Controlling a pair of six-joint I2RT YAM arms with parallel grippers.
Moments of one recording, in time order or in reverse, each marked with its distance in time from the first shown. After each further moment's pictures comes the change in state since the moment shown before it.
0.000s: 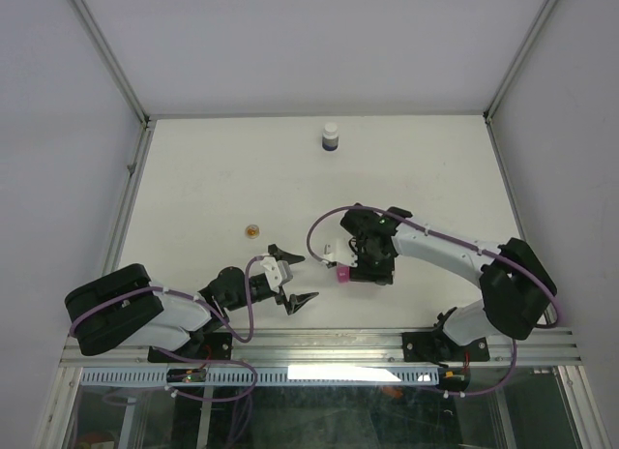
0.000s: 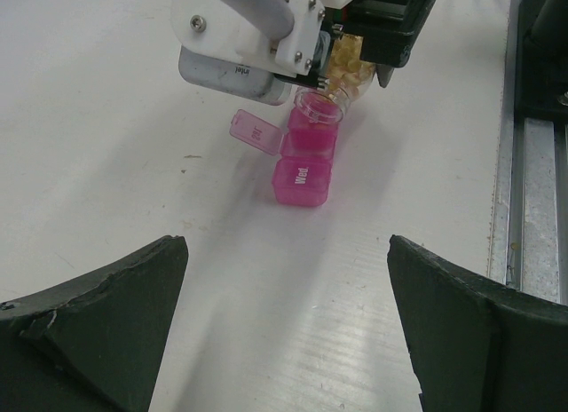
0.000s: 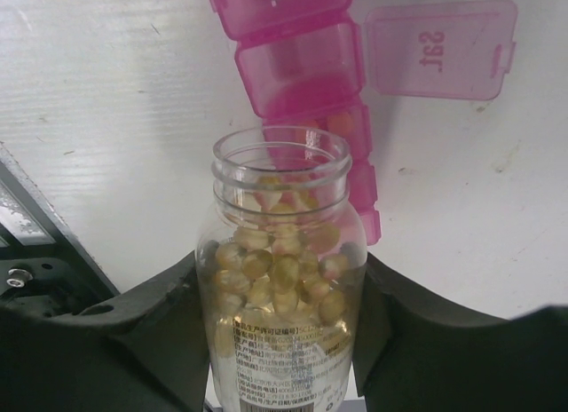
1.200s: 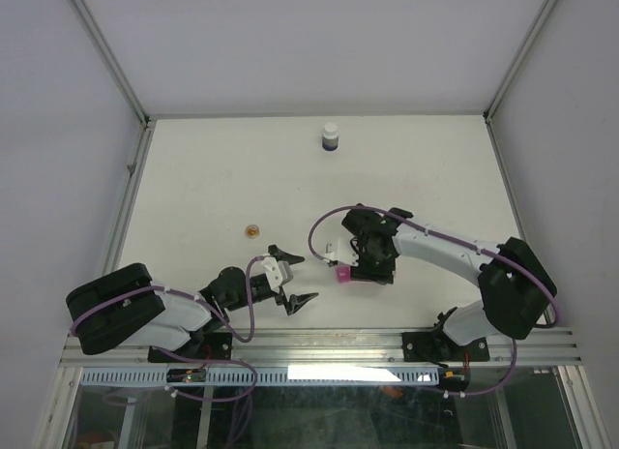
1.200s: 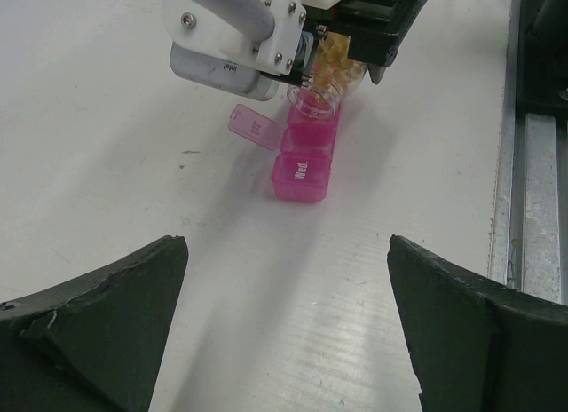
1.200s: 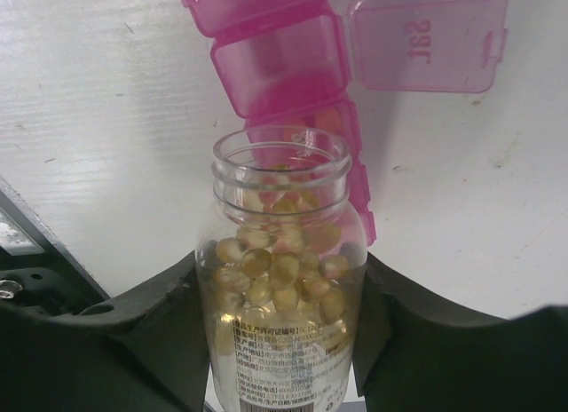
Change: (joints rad) left arm 0.000 0.009 -0.001 0.000 0.000 0.000; right arm -0.020 0.011 -0.012 0.020 0.008 0.009
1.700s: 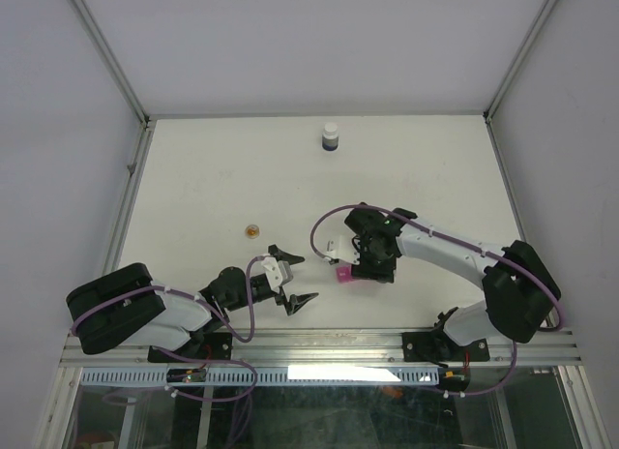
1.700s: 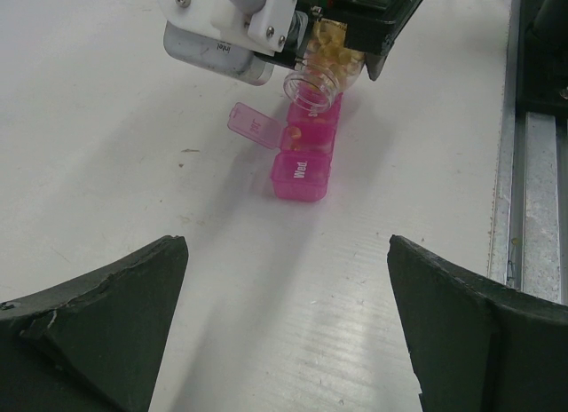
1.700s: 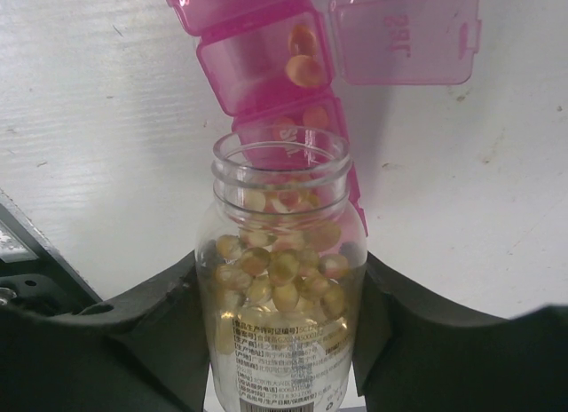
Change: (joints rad) left arm 0.000 0.002 0.000 0.000 0.000 -0.001; right arm -0.014 -0.027 -0.011 0.016 -0.005 -0.003
